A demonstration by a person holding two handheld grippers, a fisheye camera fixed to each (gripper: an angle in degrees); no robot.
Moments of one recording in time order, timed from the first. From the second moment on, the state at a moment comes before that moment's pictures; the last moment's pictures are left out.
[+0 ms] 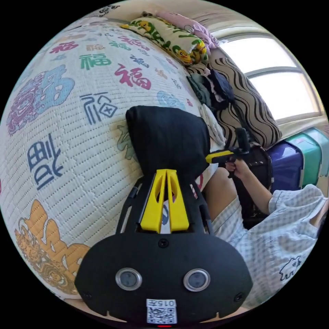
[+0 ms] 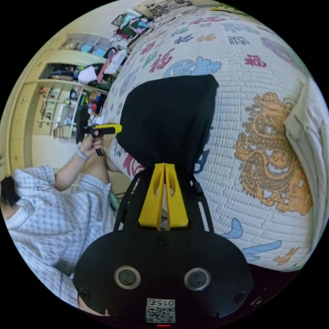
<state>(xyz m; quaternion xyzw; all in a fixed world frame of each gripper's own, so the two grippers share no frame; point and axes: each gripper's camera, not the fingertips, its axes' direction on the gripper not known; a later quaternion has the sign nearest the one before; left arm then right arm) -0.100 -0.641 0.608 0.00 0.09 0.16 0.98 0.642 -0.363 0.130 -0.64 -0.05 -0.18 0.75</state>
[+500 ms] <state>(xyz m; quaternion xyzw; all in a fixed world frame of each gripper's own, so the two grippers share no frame) -0.202 -0.681 0.498 0.00 0.32 0.05 0.95 0.756 -0.345 0.164 -0.57 -0.19 0.06 0.80</state>
